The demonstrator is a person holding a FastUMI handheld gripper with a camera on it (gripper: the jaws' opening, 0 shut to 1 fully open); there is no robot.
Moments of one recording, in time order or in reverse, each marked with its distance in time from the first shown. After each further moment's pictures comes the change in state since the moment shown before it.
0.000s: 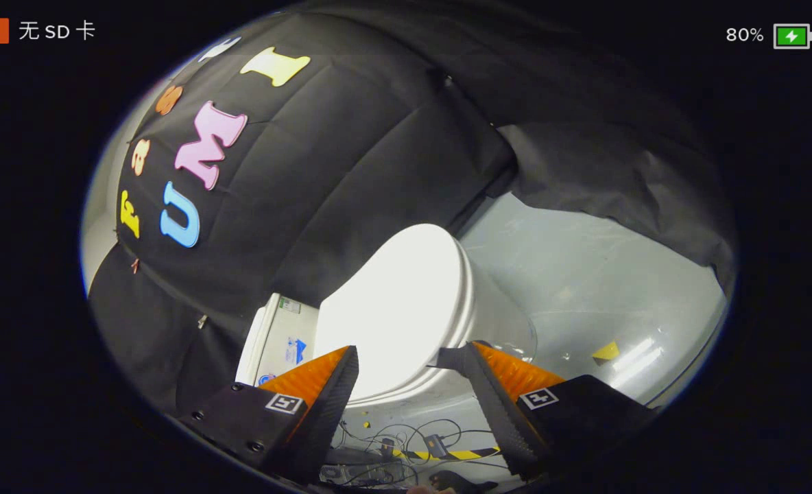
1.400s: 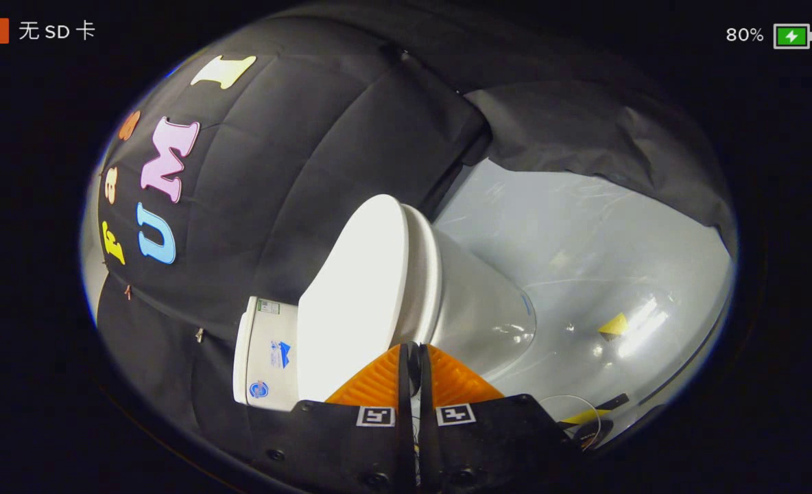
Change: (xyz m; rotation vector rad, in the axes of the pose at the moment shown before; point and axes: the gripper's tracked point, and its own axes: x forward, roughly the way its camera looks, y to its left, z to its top) arm 0.041 -0.024 -0.011 0.091 0.084 -0.029
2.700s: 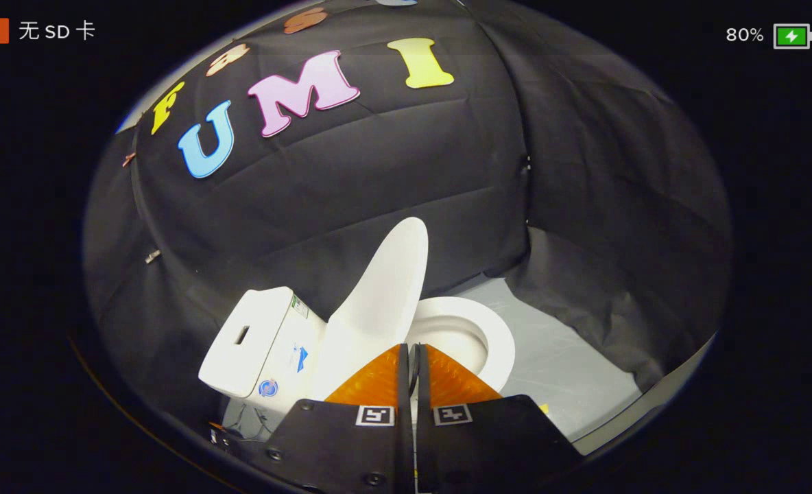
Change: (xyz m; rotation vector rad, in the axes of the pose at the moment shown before) arm -0.092 0.258 -0.003 -0.597 -0.287 -0.212
